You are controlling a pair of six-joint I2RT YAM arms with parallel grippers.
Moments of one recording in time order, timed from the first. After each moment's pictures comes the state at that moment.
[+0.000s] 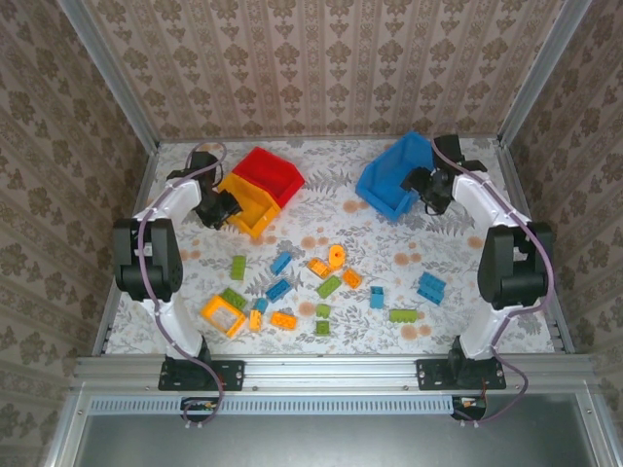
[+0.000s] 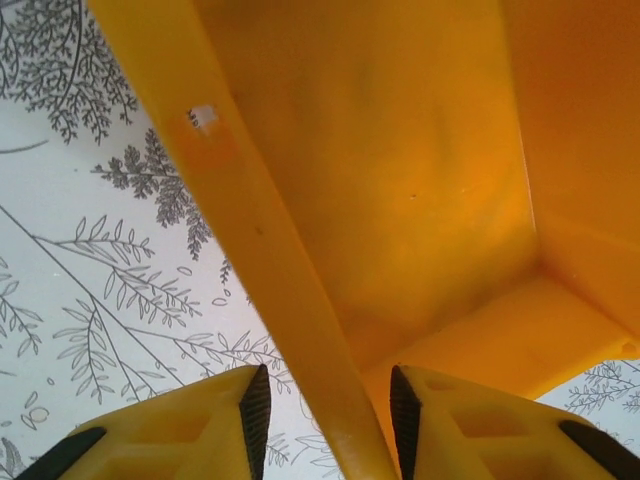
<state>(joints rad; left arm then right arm) -0.10 1.86 1.39 -0.79 0.18 -0.68 0.03 1.80 1.43 -0.69 -0.08 0.68</state>
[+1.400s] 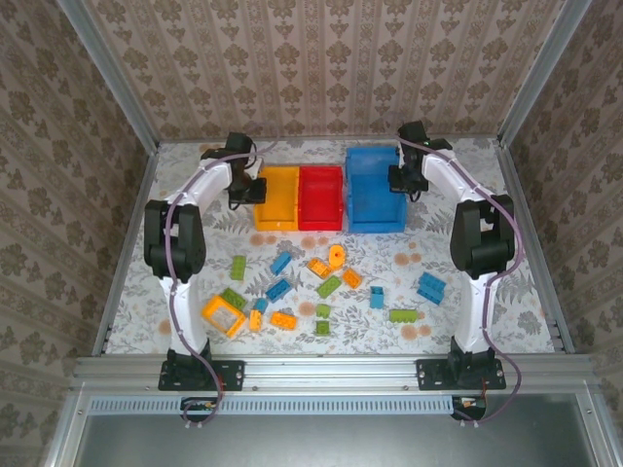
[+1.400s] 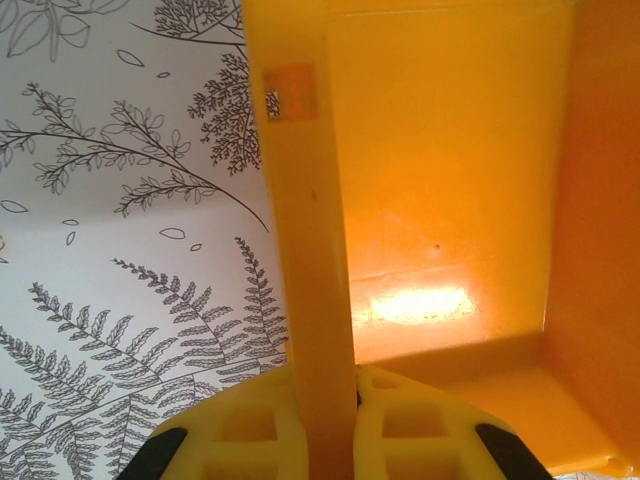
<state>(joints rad) -0.26 2.08 1.72 -0.87 0.16 -0.12 0.14 2.10 1.80 -0.89 -0.01 0.22</state>
